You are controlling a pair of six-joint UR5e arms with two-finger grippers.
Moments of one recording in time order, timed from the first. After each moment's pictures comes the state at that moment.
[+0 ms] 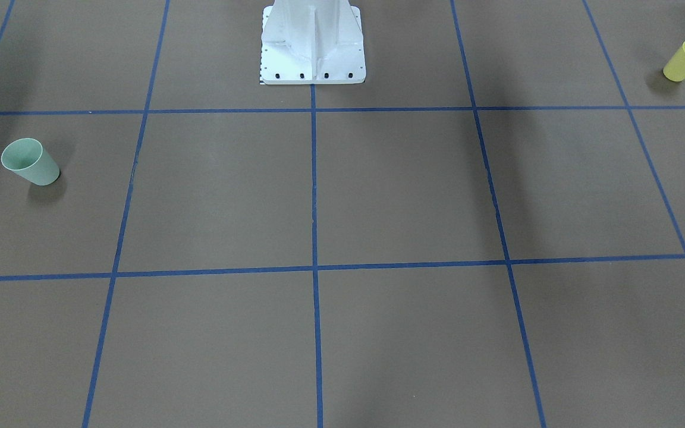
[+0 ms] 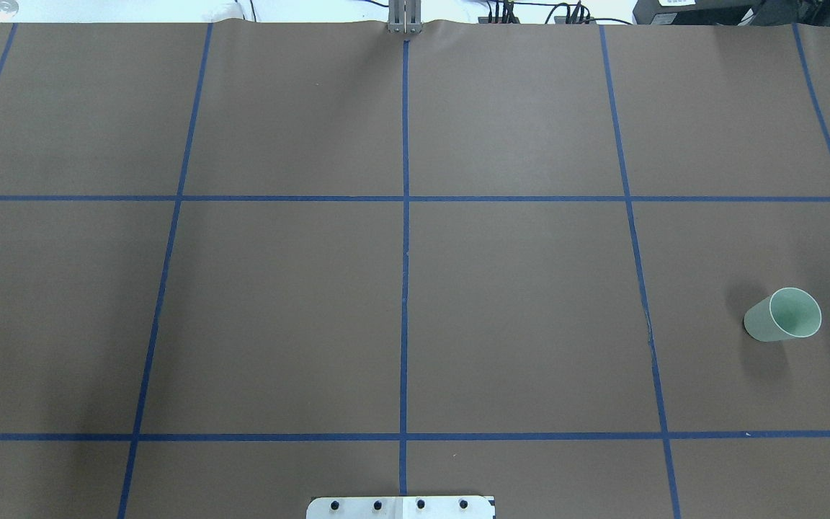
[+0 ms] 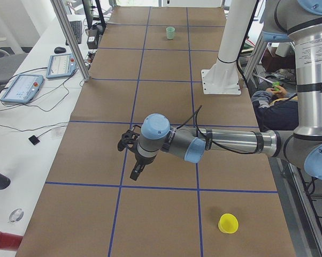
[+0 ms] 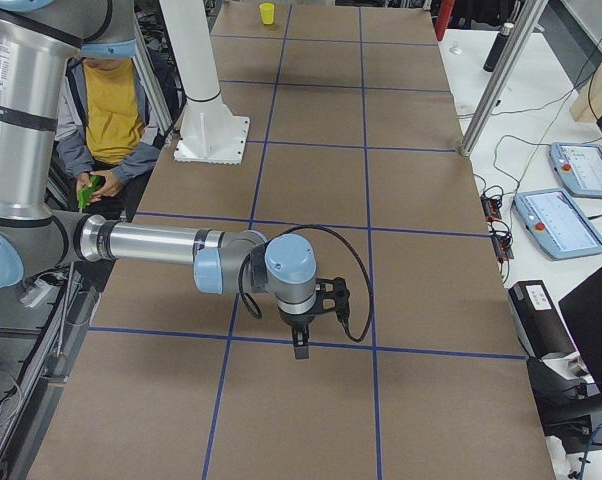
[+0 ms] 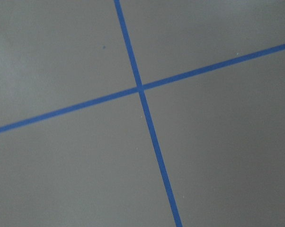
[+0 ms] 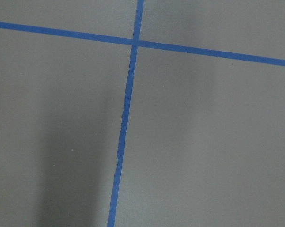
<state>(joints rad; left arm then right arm) -1.56 -1.42 -1.76 -1.97 -2.32 0.11 1.60 -1.82 1.78 -1.45 2.30 -0.09</state>
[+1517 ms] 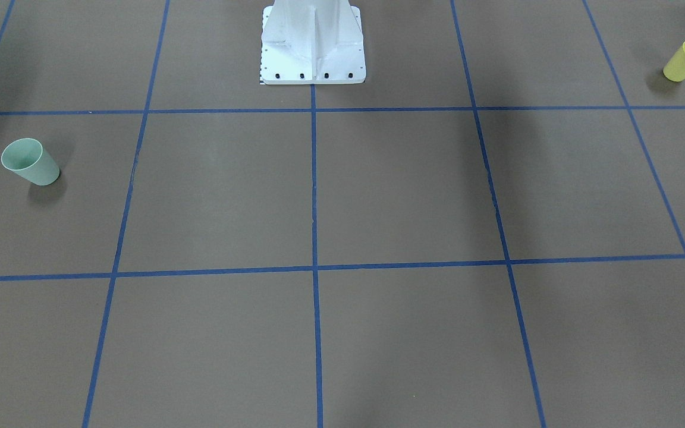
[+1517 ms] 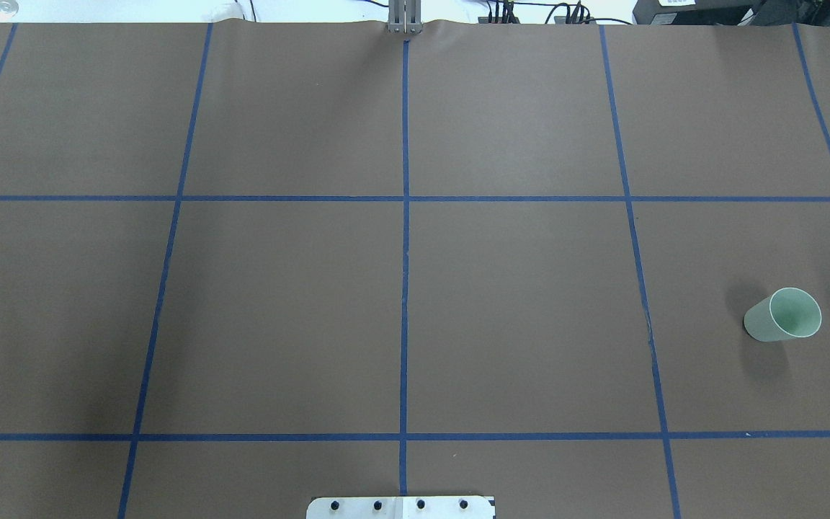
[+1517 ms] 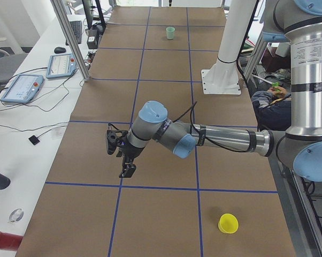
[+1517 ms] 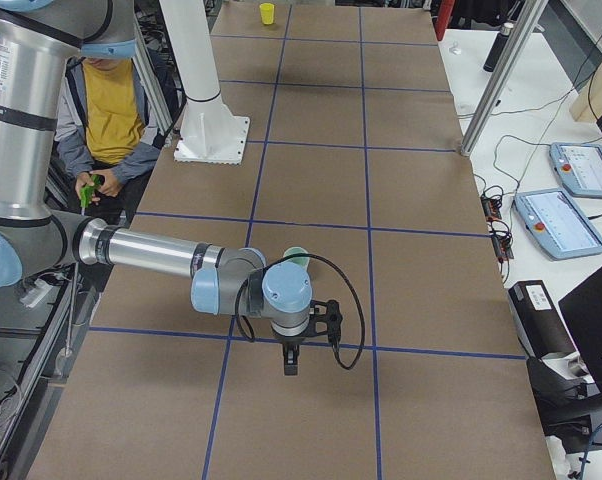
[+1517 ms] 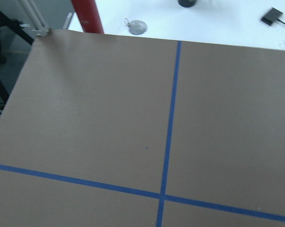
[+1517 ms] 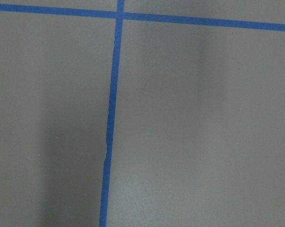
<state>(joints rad) -1.48 -1.45 -1.78 -2.07 -1.92 -0.79 1.60 -1.83 1.69 -1.44 2.35 -0.09</state>
